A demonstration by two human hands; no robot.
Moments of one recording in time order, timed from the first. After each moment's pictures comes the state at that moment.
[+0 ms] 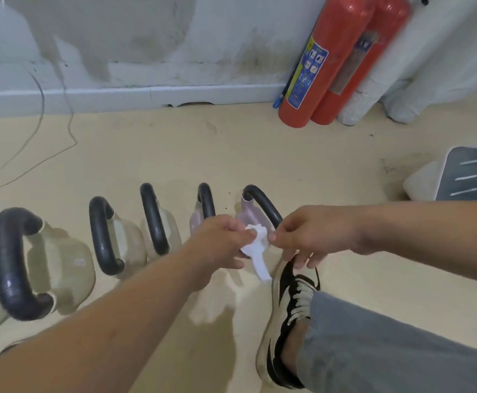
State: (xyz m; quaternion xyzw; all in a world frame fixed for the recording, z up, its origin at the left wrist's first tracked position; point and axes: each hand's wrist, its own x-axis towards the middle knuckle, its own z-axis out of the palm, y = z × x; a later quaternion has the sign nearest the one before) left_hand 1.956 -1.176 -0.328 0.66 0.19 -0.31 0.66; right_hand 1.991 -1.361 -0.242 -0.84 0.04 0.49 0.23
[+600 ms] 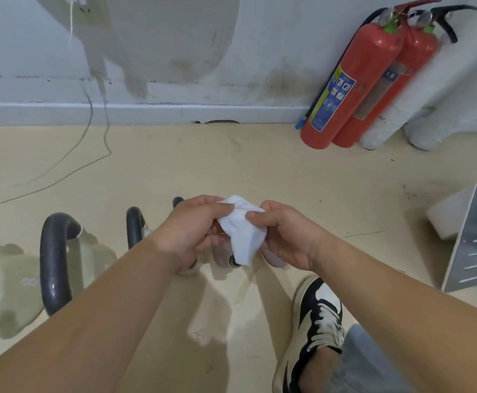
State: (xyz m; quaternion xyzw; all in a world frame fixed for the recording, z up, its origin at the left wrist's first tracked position) left_hand 1.989 -1.094 -0.306 0.58 0.24 -0.22 0.75; right_hand 2.013 -1.282 -0.299 -0.62 0.14 0.36 0.68
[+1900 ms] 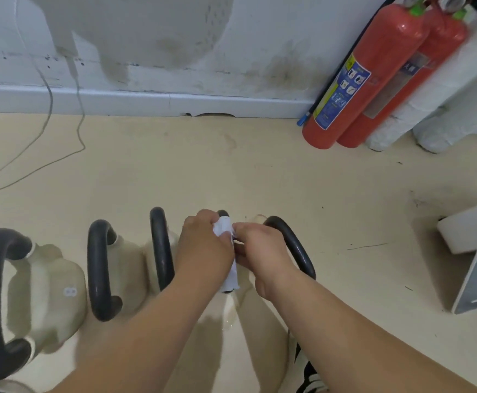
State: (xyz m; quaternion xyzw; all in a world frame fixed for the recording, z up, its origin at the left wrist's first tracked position) left_hand 2.022 -1.144 -0.379 0.84 0.23 -0.11 0.47; right_hand 2.038 -1.246 -0.370 -0.68 0.30 0.27 0.61
